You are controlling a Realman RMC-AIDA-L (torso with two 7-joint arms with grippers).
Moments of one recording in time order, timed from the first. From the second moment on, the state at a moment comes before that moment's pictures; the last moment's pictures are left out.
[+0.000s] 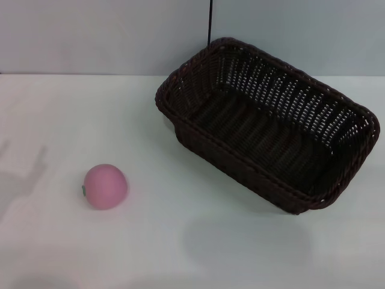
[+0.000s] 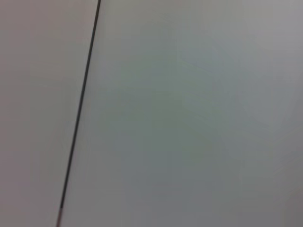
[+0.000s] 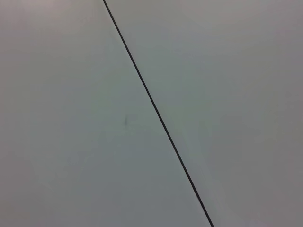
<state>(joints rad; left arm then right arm) -0.15 -2.06 -0.44 0.10 2.10 1.79 -0.54 0.09 2.06 -0.24 -0.46 -1.17 -1.70 1.17</state>
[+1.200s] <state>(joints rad) -0.23 -2.06 -0.45 0.15 2.08 1.80 -0.64 0.75 1.82 -0.57 -1.10 -2.55 -1.80 2.34</state>
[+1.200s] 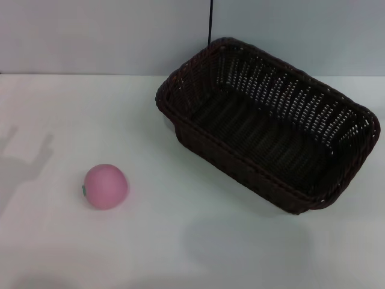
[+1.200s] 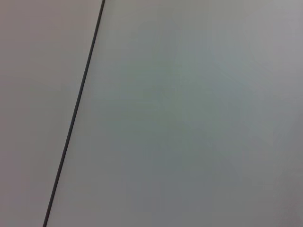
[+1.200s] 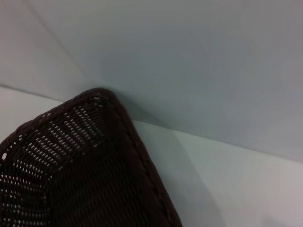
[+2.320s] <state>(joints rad) -0.17 -2.06 -0.45 0.10 2.08 1.85 -0.63 0.82 1.99 -0.72 -0.73 -2.46 -1.31 2.06</state>
